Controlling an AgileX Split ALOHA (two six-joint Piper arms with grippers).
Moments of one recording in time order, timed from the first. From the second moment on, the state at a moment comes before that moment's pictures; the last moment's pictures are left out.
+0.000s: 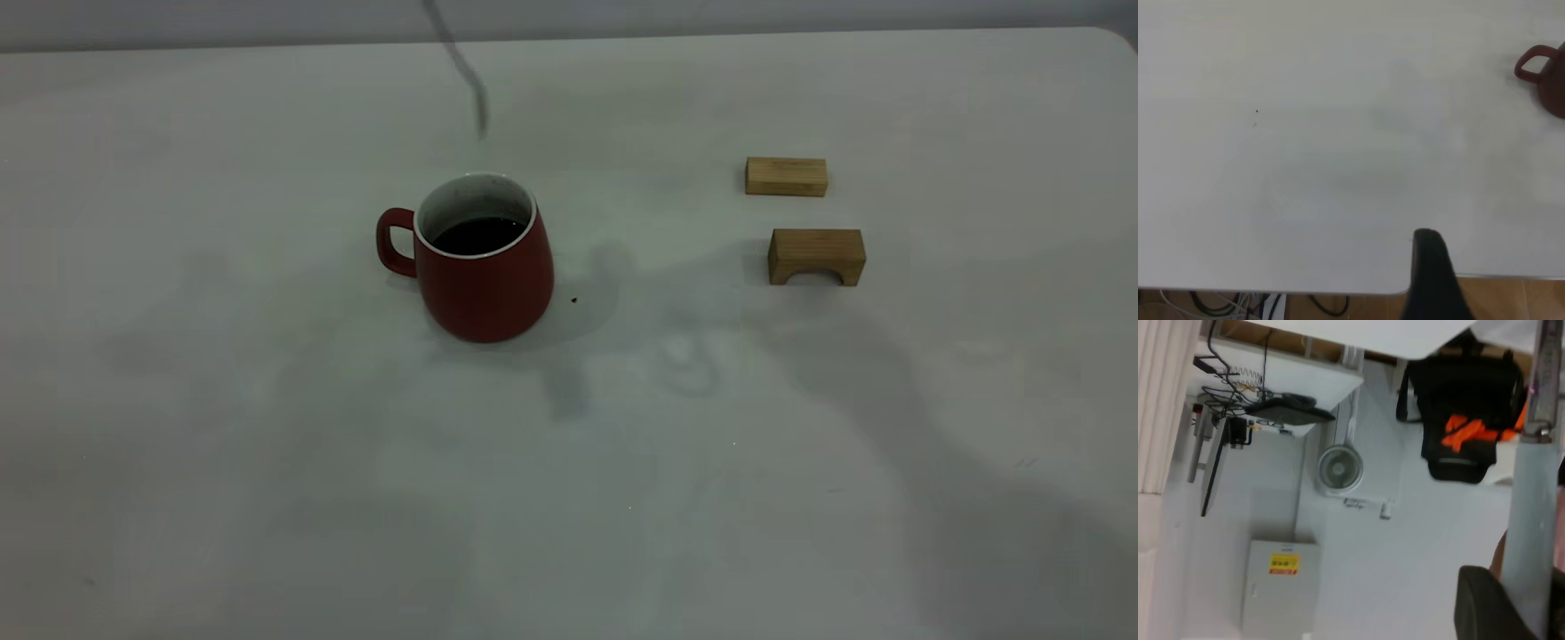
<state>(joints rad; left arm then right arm) 0.08 -0.02 -0.49 -0.02 1.14 0.02 0.45 2.17 -1.54 1.42 1.07 0.89</state>
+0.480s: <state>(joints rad) 0.08 -0.02 -0.49 -0.02 1.14 0.02 0.45 2.38 -1.54 1.67 1.03 0.58</state>
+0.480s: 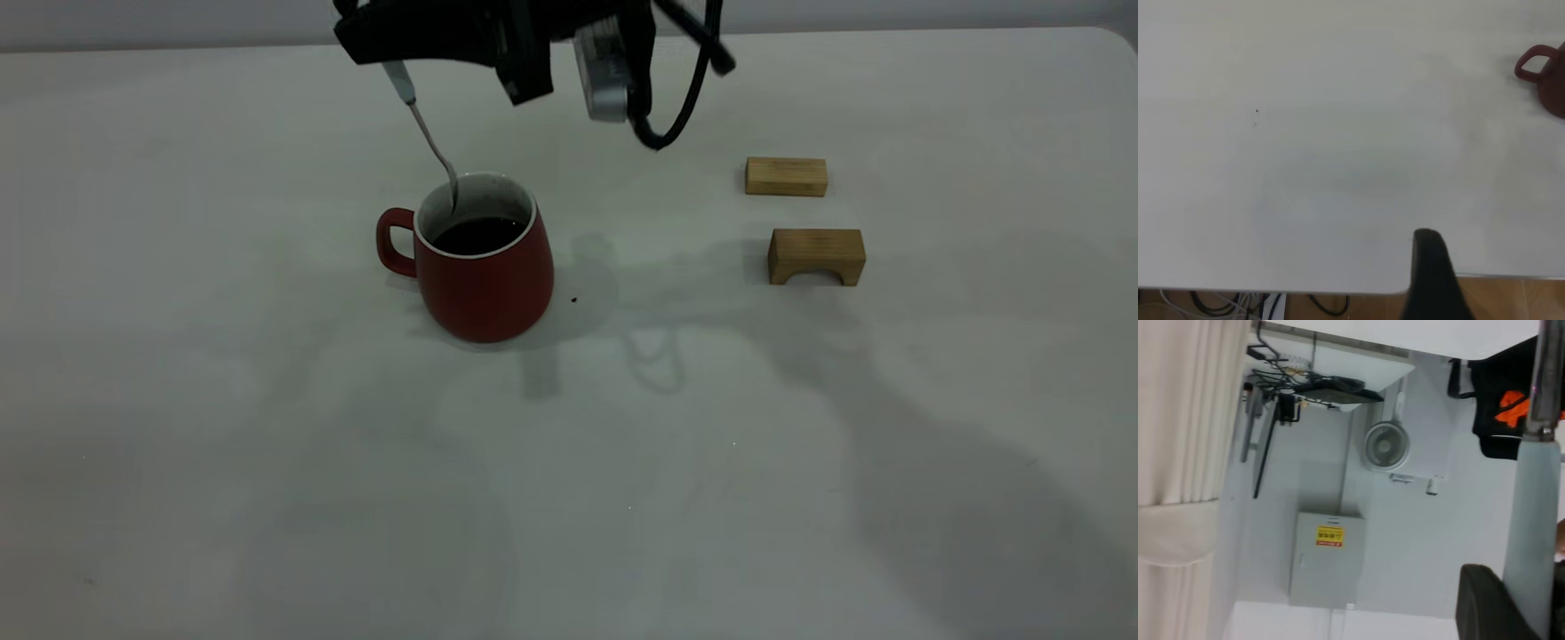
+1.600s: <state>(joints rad) 0.08 -0.02 -0.49 -0.02 1.14 0.02 0.41 2.52 -1.55 1.76 1.04 0.41</state>
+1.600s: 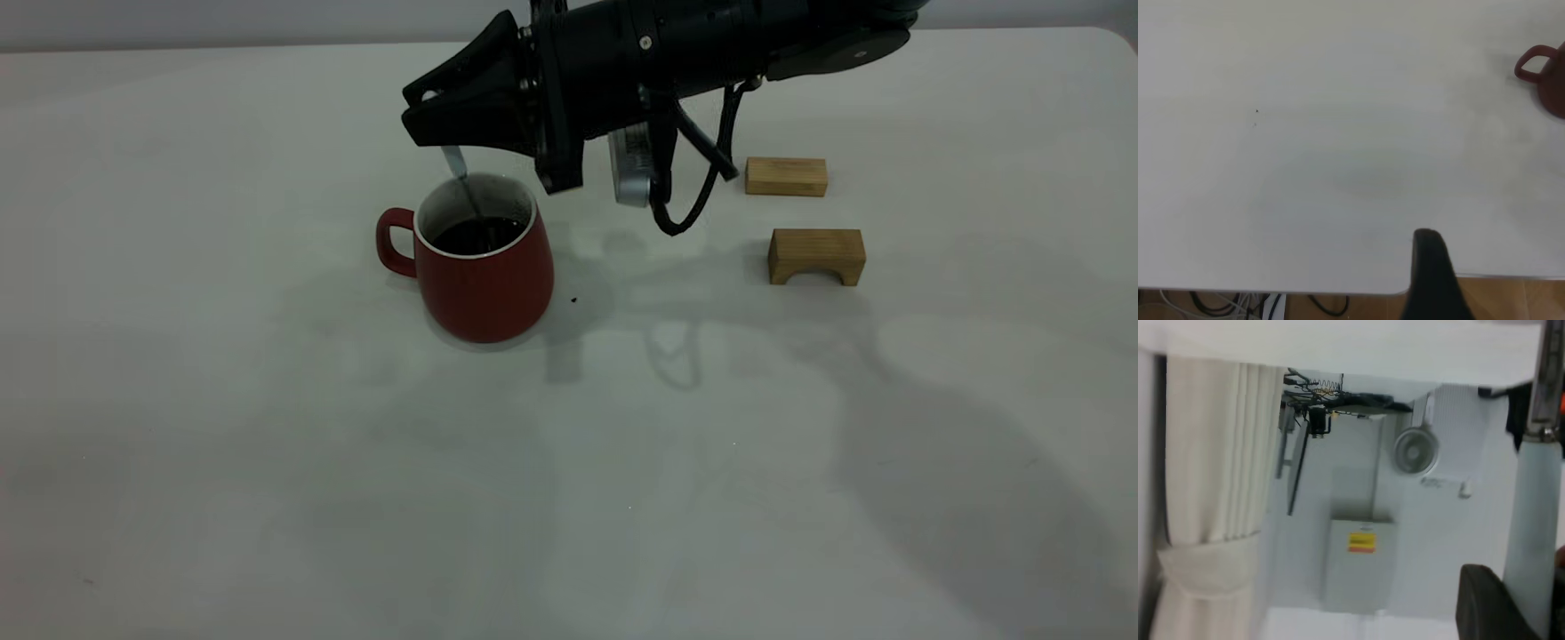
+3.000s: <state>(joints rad) 0.08 -0.02 -0.49 -0.02 1.14 0.02 0.45 2.52 -1.55 1.74 1.01 0.46</state>
